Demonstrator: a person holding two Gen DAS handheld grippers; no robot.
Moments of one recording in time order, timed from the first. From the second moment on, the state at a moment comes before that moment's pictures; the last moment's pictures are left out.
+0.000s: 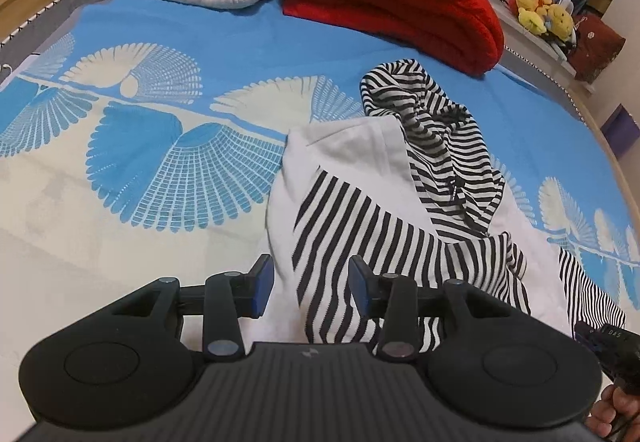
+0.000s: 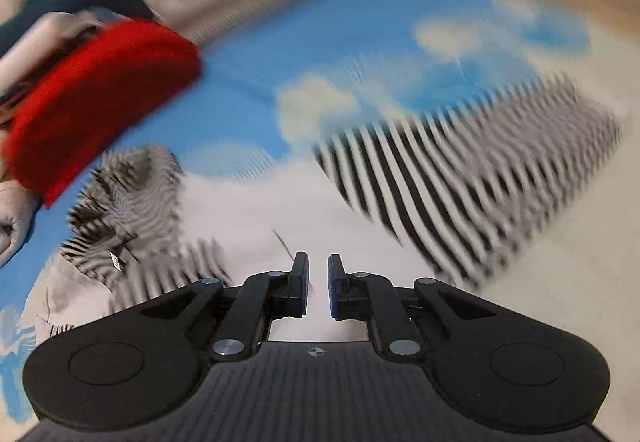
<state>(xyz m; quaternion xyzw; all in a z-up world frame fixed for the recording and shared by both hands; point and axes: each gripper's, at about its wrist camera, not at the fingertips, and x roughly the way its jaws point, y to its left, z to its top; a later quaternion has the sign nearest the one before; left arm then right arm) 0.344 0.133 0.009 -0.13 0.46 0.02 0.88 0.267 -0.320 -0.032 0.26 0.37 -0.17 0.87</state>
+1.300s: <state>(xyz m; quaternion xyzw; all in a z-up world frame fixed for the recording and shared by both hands) 0.355 0.091 -0.049 -0.08 0.53 -0.01 0.85 0.293 -0.337 -0.031 0.26 0.41 -0.09 0.87</state>
